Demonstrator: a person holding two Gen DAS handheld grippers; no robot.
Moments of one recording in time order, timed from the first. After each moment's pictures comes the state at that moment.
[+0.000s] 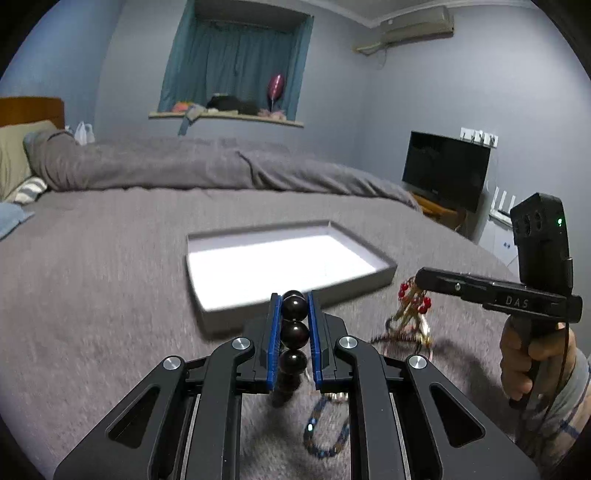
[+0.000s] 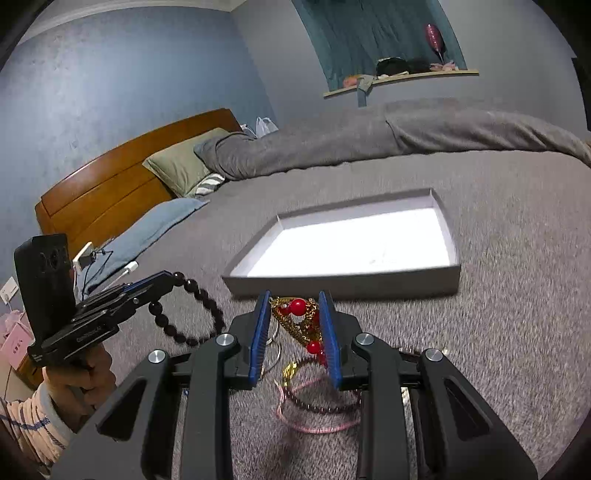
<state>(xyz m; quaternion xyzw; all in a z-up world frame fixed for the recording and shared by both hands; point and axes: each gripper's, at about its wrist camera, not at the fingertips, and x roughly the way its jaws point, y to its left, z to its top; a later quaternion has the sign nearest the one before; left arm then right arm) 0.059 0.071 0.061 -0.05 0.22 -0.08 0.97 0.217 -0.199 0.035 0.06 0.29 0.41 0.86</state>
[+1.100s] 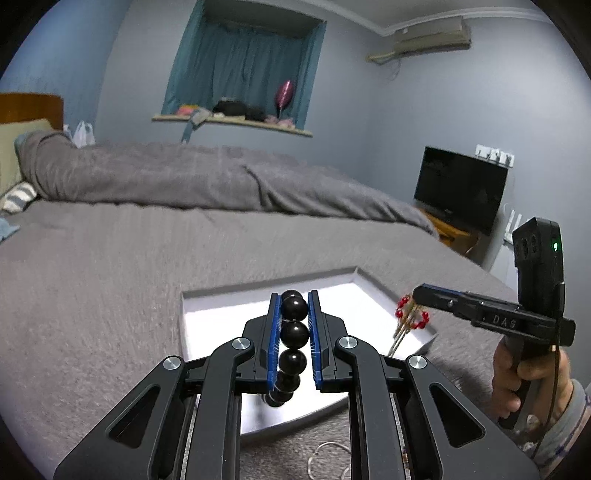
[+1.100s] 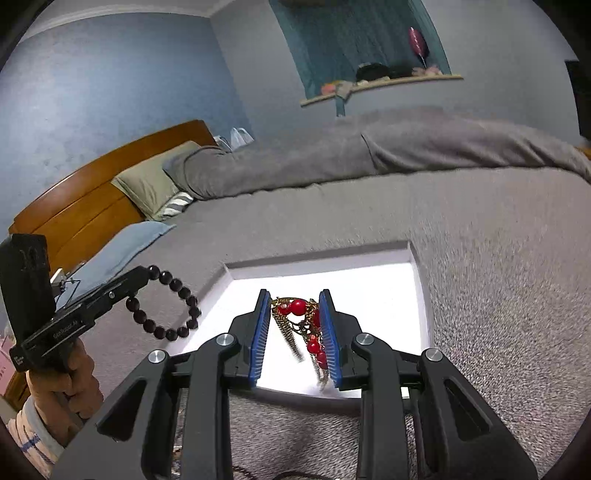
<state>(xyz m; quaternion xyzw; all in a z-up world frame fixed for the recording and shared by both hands) 0.168 0.090 0.071 -0.07 0.22 -0.07 0.97 0.331 -0.180 0.038 0.06 0.29 0.36 0.88</state>
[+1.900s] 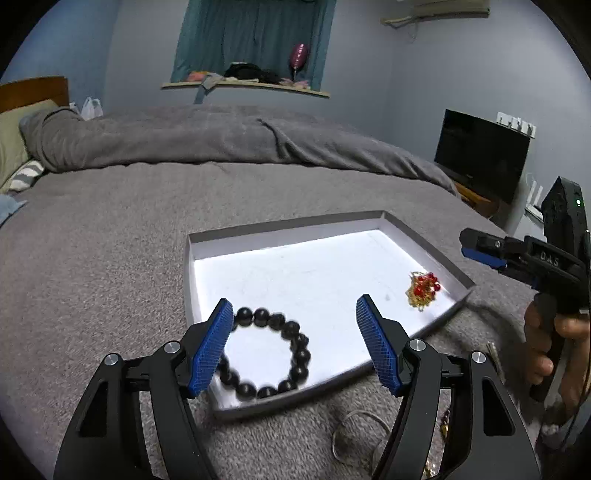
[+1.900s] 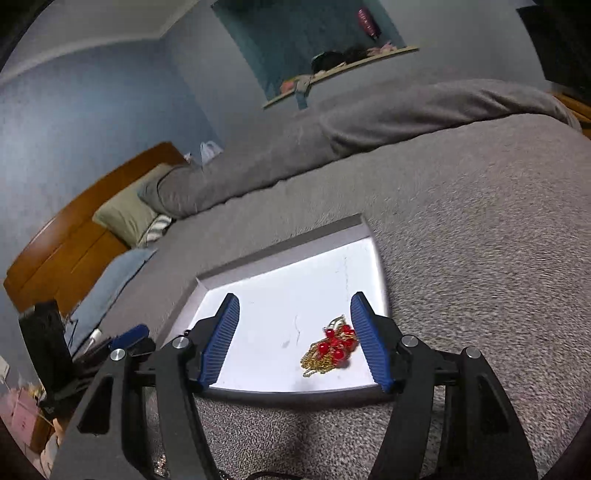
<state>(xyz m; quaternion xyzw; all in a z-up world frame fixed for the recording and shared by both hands) 0.177 0.090 0.036 -0.06 0.29 -0.04 0.95 0.349 -0.216 0.016 0.14 0.32 0.32 0.88</state>
